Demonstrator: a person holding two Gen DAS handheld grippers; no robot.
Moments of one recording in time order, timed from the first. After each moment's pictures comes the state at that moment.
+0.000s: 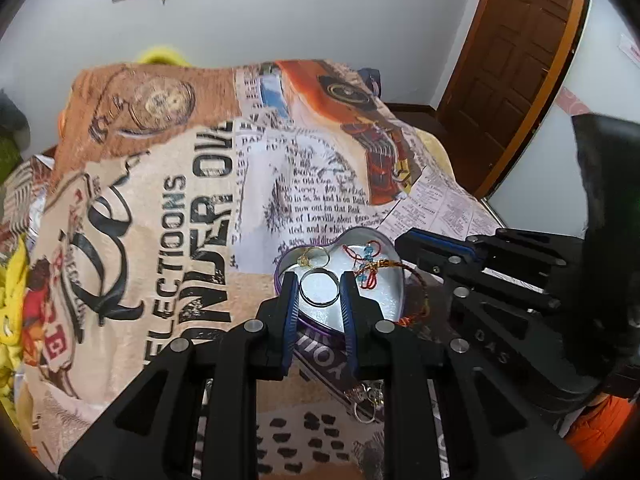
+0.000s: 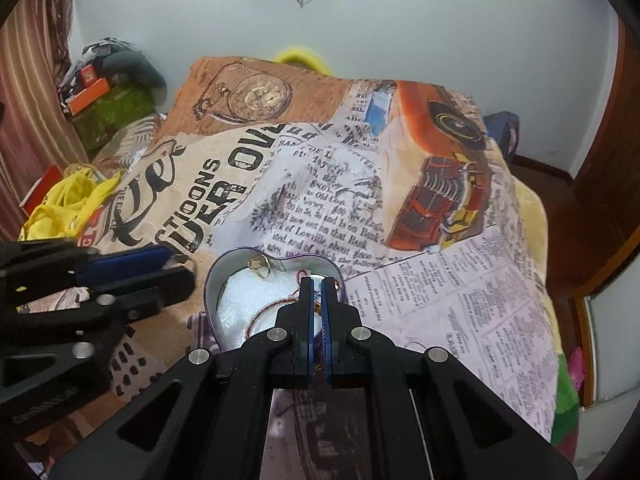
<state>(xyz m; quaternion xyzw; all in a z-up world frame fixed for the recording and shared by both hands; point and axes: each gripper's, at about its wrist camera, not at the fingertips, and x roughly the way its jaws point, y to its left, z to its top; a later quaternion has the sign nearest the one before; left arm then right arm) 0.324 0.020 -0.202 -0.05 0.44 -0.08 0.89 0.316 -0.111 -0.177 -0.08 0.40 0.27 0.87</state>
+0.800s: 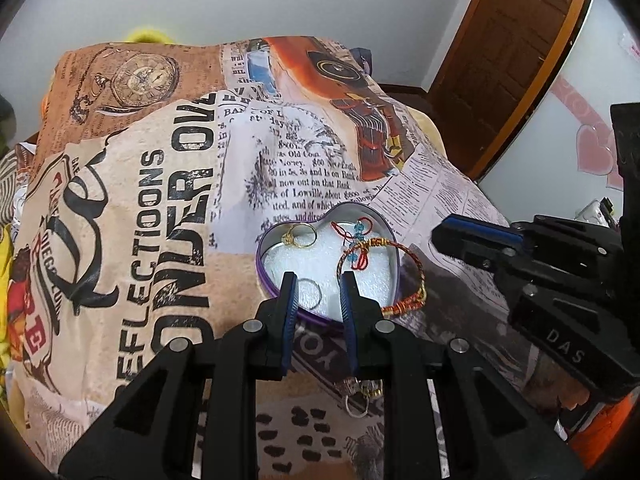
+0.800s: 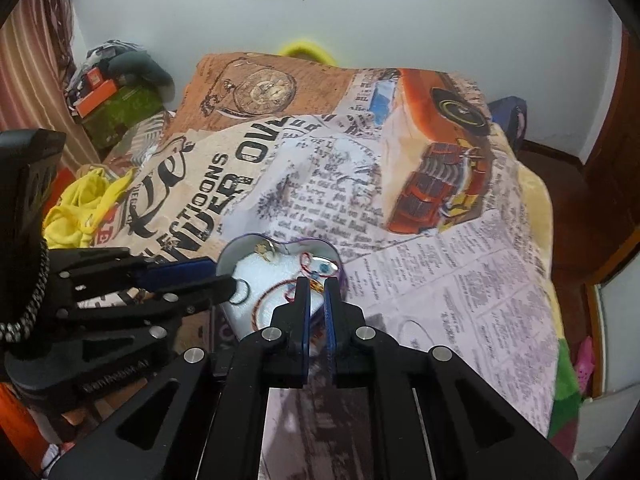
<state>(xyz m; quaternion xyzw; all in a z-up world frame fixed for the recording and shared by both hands) 0.323 0.014 -0.212 -0.06 0.47 -0.10 0.88 0.307 -0.130 -0.167 -0.08 0.42 0.27 0.86</state>
